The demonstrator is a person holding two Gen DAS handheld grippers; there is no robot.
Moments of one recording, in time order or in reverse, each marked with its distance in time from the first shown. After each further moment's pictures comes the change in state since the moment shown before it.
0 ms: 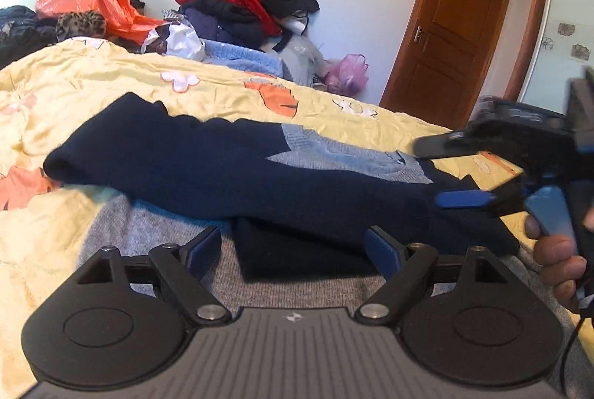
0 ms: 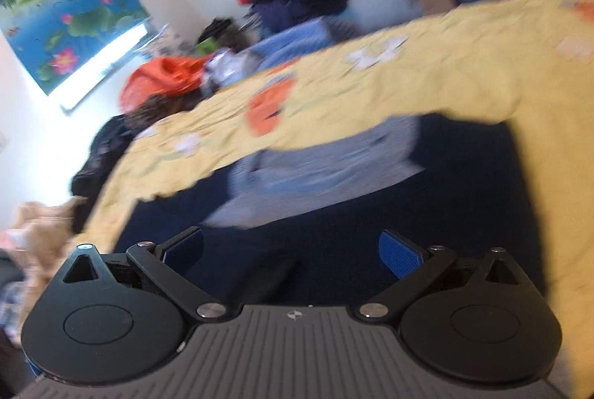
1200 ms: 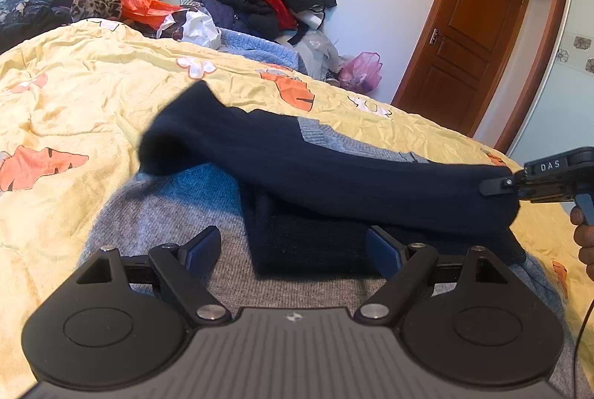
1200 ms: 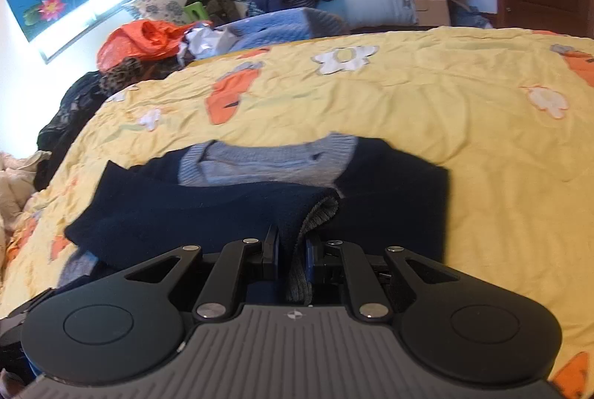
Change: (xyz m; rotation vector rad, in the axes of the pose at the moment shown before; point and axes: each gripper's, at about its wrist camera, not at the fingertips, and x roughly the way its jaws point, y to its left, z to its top) left arm 0.012 0.005 0.001 -0.057 0.021 0.026; right arm -0.048 -0.048 0.031 -0.160 0.017 -0.207
